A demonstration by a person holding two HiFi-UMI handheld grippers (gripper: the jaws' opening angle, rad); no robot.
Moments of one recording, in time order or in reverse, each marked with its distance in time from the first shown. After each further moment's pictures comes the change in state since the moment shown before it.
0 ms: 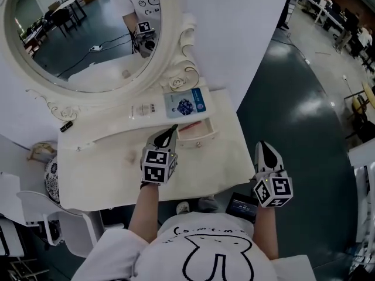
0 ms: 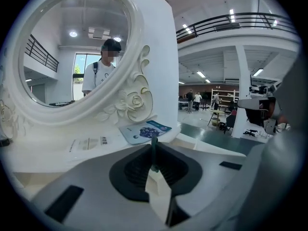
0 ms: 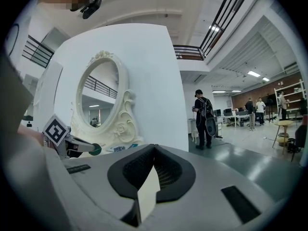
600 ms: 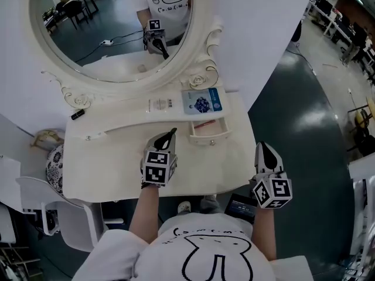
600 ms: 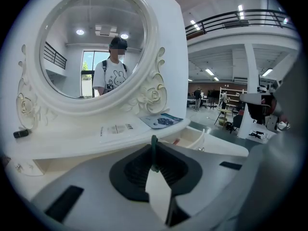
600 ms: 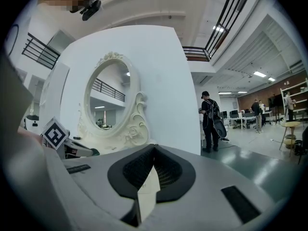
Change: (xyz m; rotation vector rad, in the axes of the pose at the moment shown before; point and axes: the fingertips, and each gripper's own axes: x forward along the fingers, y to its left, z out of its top) left arm -0.044 0.042 -0.032 -0.049 0.050 0.074; right arm 0.005 0.054 0.008 -0.018 -0.019 0.054
